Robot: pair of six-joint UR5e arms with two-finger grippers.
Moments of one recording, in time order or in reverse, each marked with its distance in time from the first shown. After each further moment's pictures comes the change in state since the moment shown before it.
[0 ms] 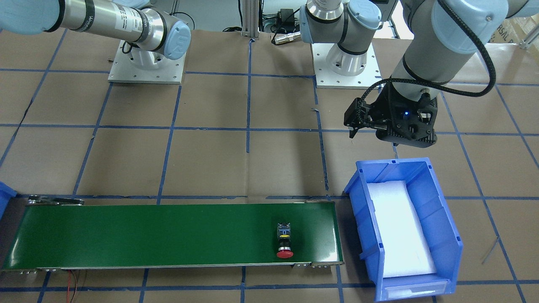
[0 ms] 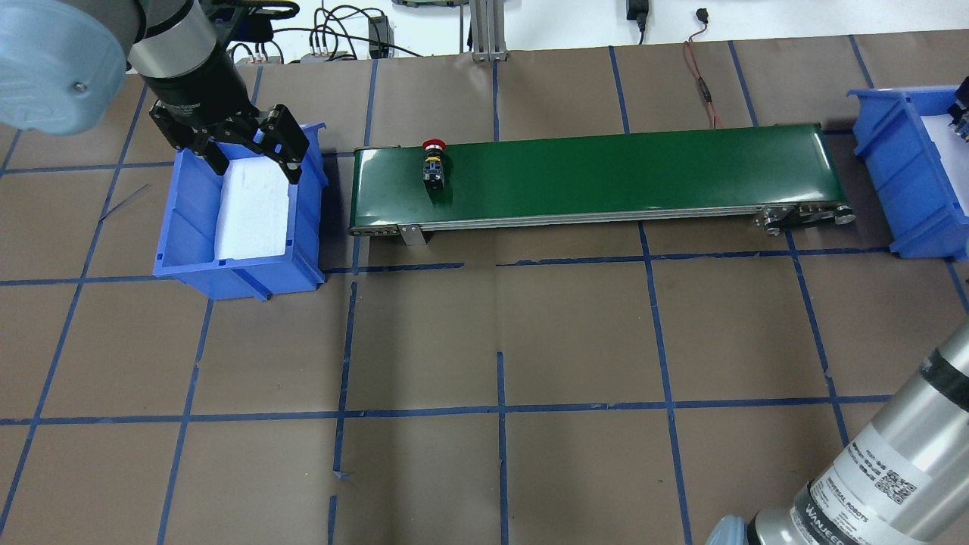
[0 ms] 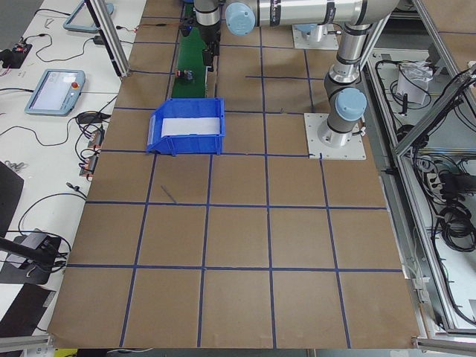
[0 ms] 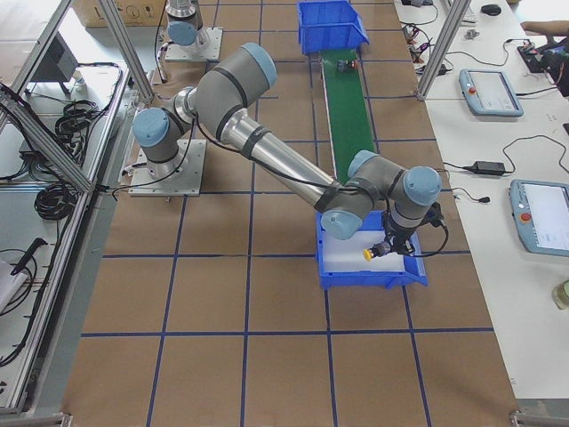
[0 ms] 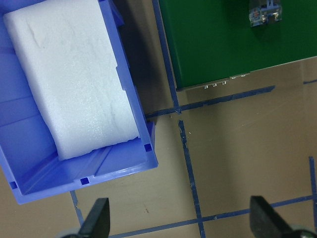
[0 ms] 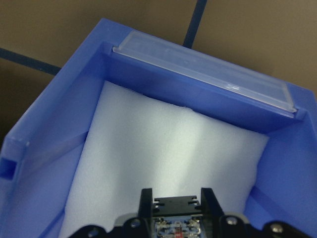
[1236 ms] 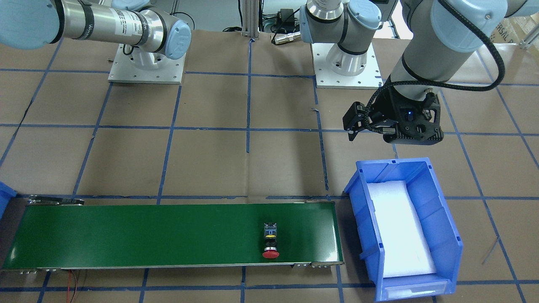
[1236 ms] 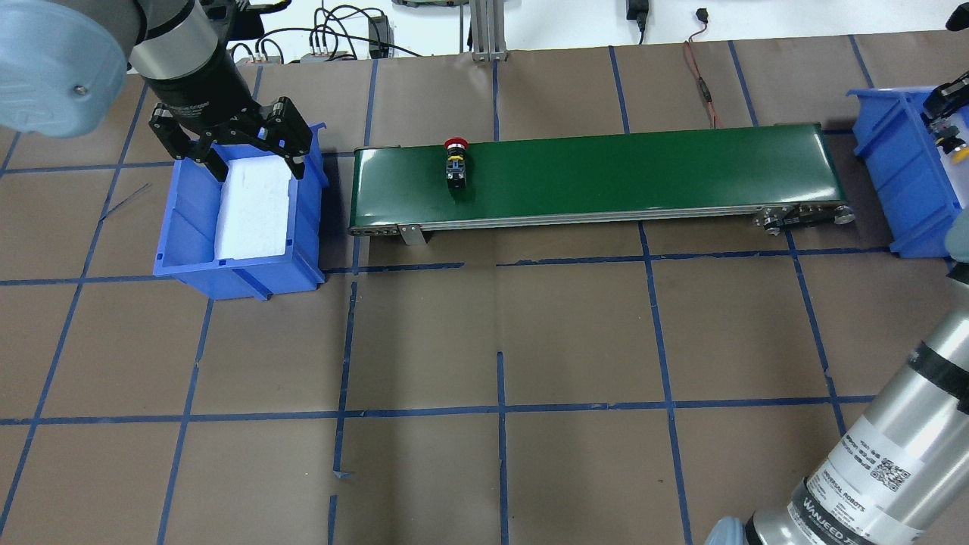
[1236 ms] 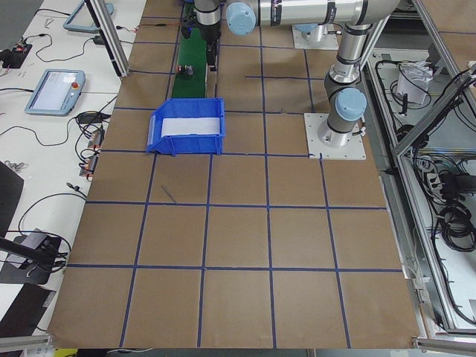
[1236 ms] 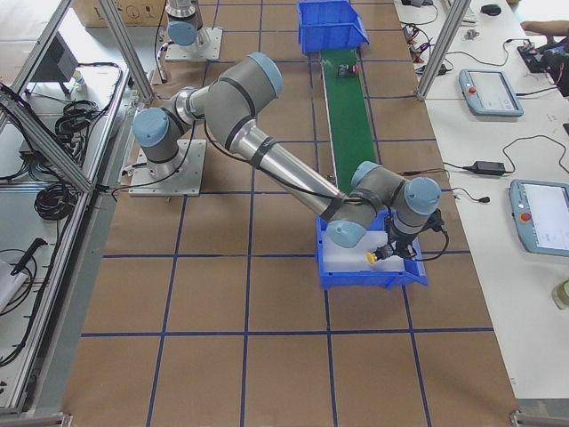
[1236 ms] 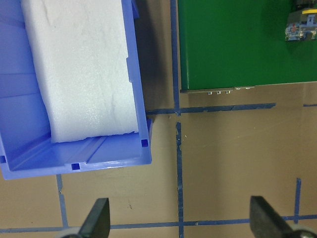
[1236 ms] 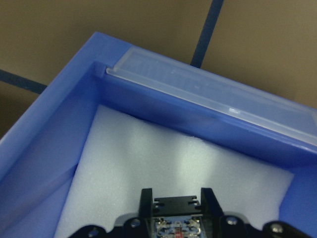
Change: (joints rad) left arm -0.002 0.001 -0.001 0.002 -0.005 -0.156; right arm 0.012 0.061 -0.015 -0.048 0.027 0.000
